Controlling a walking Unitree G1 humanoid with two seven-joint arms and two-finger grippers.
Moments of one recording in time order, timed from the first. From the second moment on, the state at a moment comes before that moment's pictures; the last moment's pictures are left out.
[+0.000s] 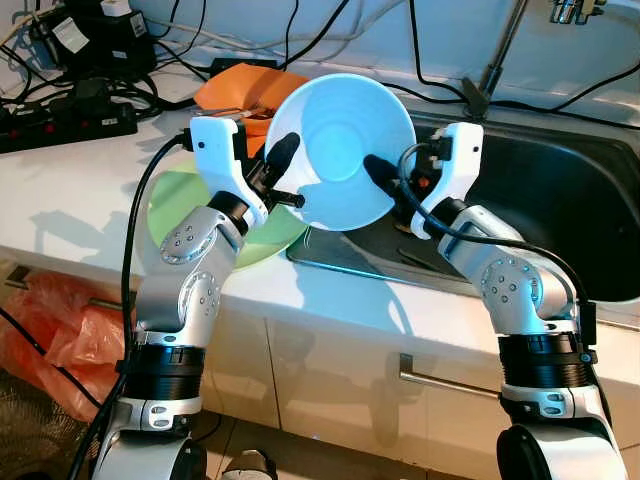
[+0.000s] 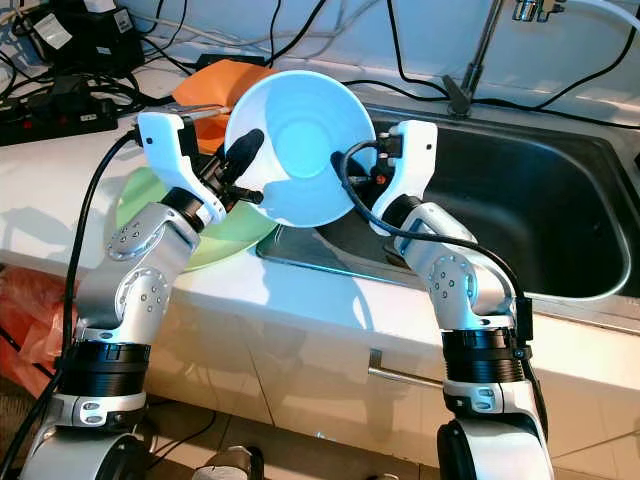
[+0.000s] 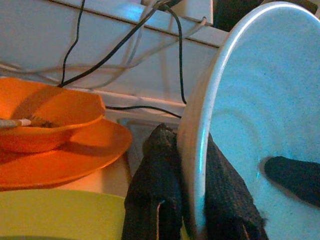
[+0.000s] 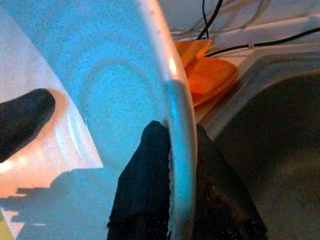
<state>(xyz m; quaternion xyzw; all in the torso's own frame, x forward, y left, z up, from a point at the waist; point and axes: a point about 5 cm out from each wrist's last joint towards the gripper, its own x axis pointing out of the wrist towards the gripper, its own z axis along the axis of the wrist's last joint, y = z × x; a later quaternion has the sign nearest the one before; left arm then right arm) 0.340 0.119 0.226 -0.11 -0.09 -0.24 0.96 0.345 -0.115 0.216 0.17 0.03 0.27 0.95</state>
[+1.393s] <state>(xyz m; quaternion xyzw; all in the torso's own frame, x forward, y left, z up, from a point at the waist) 0.312 0.103 0.191 -0.01 0.03 -0.40 0.92 0.378 -0.209 0.132 0.06 0.16 -0.05 0.98</state>
